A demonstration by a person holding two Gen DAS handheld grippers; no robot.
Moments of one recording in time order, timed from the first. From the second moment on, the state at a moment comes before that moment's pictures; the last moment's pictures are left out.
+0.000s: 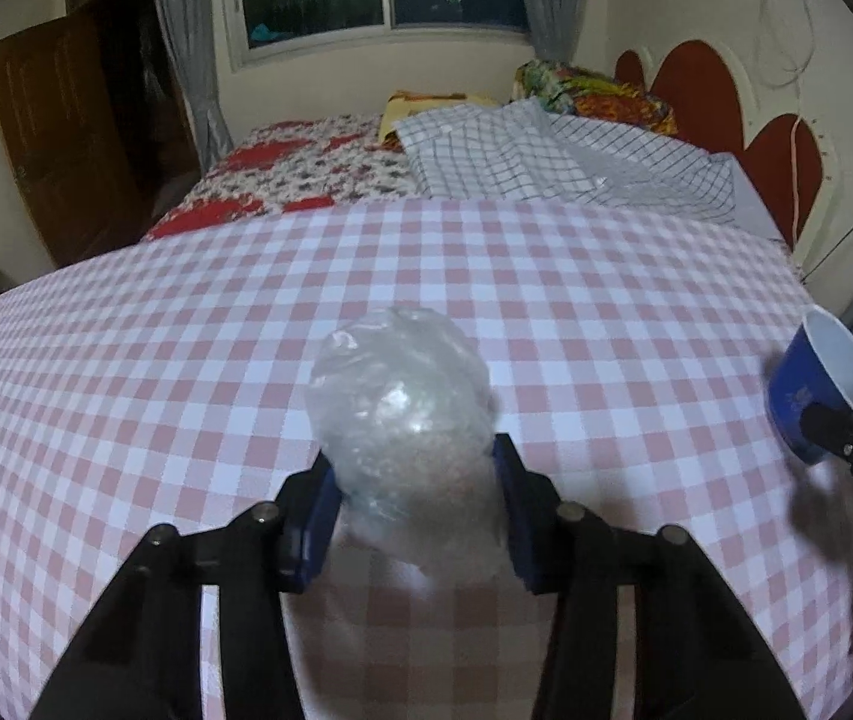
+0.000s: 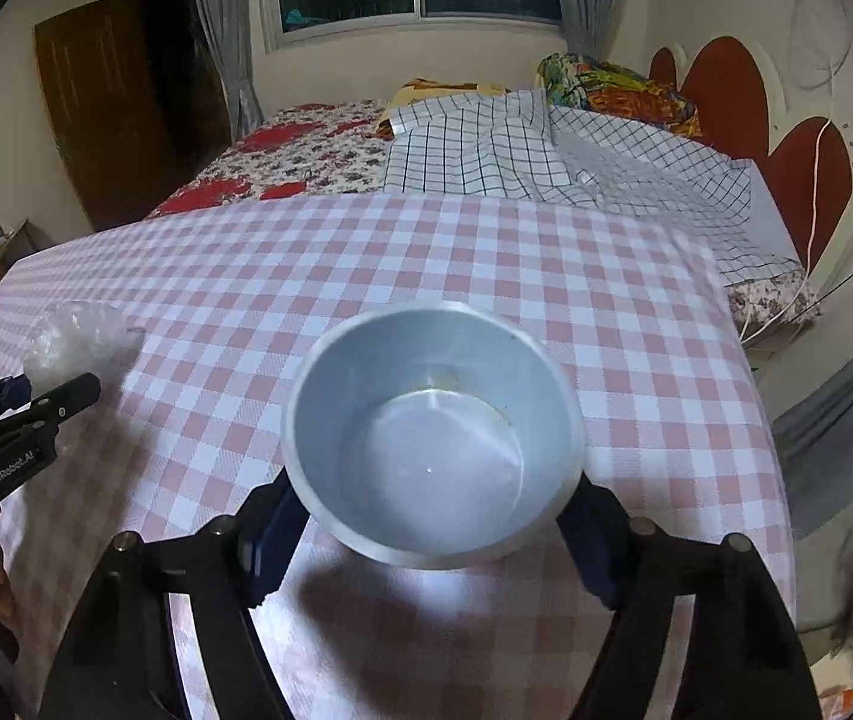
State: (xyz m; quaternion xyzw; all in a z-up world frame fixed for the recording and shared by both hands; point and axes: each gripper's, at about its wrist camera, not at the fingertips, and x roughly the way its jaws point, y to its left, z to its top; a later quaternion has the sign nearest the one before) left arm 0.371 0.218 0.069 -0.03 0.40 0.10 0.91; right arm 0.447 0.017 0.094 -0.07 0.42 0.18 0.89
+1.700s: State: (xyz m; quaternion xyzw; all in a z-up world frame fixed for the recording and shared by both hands) left arm 0.172 -0.078 0.097 0.07 0.32 -0.14 0.93; right arm 0.173 -0.263 0.144 -0.02 0.33 0.06 0.94
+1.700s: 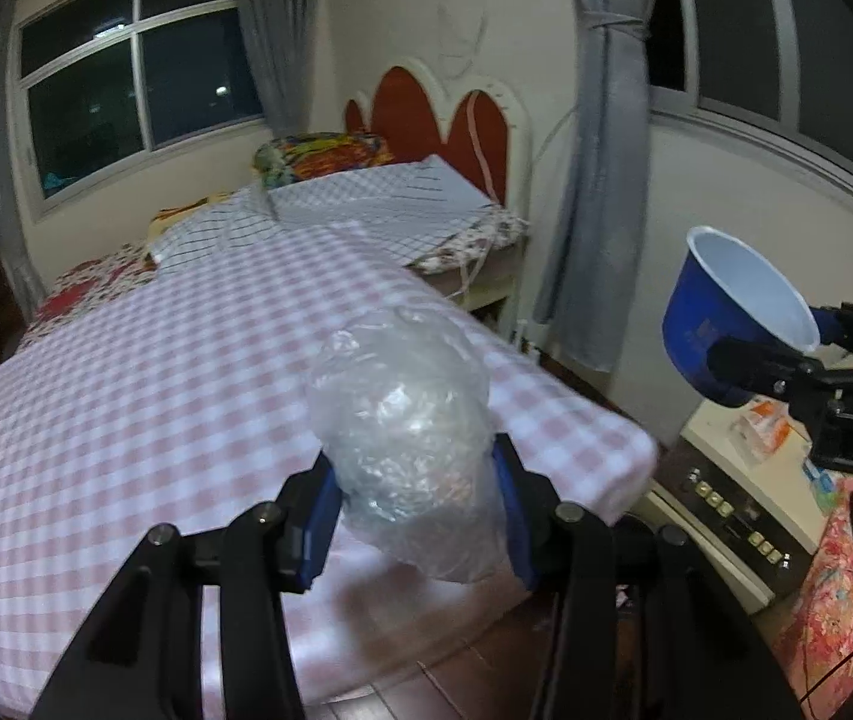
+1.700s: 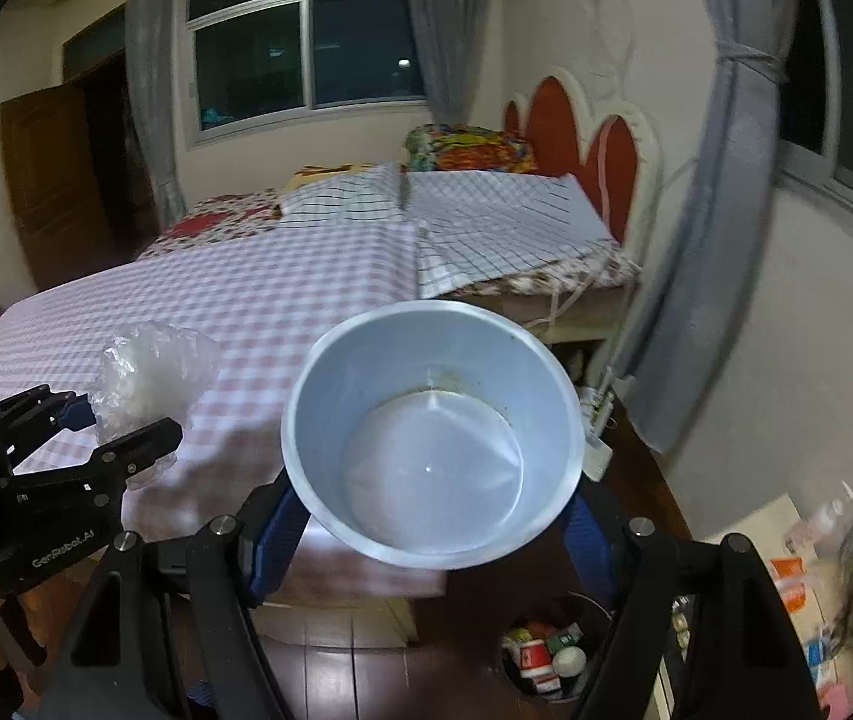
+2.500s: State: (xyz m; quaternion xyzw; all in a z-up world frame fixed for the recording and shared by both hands) left arm 0.146 -0.237 0.044 0.10 0.35 -0.26 0.89; right arm 0.104 -0.431 0.075 0.03 0.36 -0.07 0.93
